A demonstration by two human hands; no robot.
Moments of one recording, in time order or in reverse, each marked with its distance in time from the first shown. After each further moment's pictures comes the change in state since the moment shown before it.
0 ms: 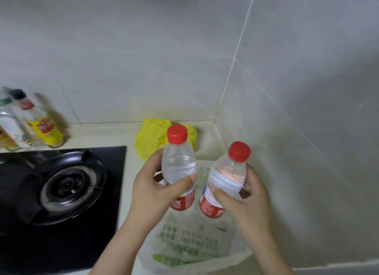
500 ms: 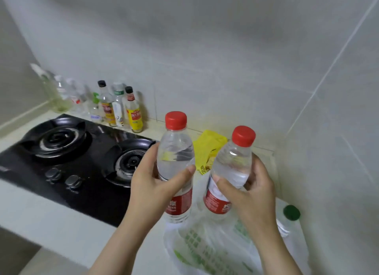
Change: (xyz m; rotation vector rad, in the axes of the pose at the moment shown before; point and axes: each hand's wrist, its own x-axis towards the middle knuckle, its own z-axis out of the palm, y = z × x) left_hand -0.050 0.046 -0.033 0.080 0.479 0.096; right_hand 0.031 -0.040 0.041 0.249 -0.418 -0.284
